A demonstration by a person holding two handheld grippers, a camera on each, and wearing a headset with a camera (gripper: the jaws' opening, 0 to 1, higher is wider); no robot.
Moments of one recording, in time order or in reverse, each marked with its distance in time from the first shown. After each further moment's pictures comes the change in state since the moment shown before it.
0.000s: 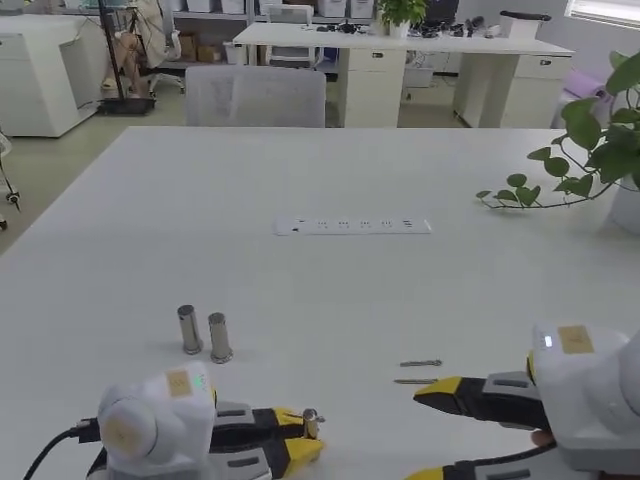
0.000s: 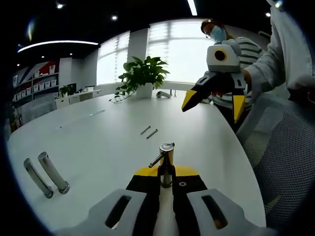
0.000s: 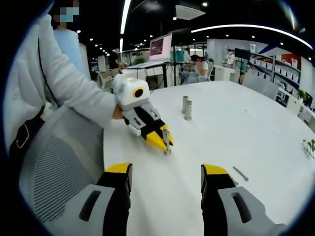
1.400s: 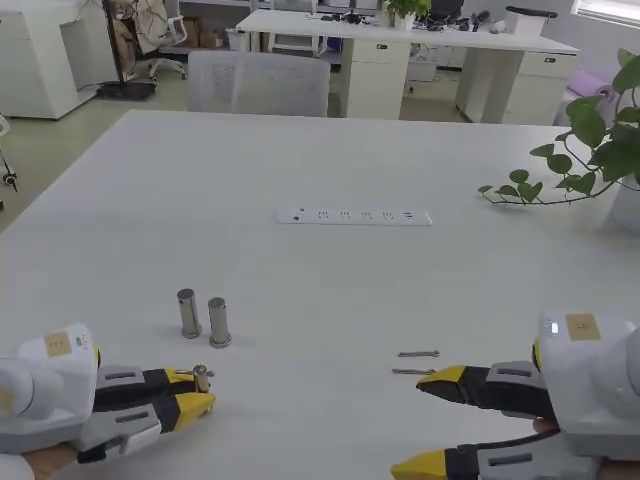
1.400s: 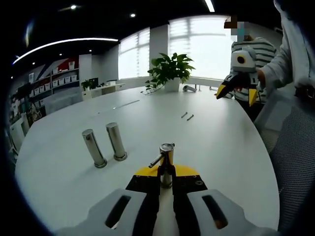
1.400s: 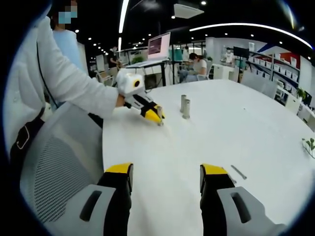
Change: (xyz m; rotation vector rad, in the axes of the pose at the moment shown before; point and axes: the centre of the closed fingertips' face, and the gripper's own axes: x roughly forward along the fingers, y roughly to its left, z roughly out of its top) left arm -0.079 0.064 -0.030 -0.033 0.050 0.192; right arm -0.003 -0.003 -0.001 0.007 0.014 -0.011
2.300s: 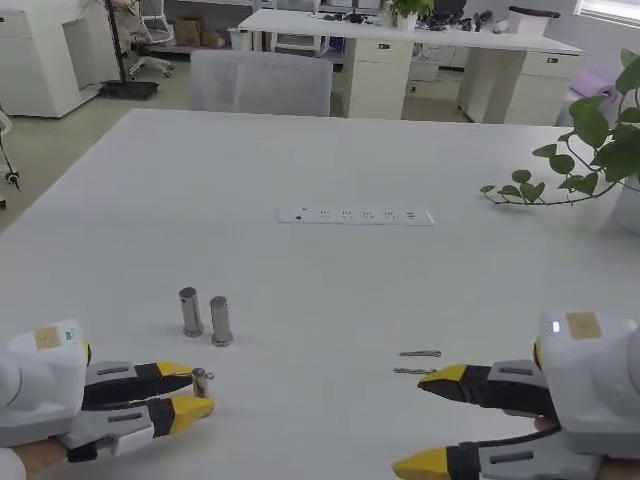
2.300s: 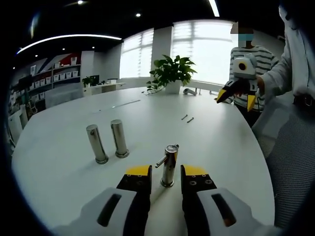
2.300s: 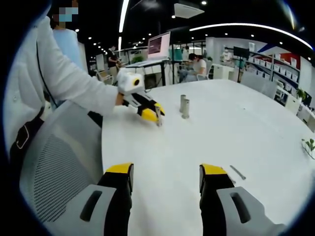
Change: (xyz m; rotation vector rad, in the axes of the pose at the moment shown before) left arm -0.008 0.004 0.002 -0.063 -0.022 -0.017; right arm 0.000 -0.001 0.000 -0.003 0.003 -0.005
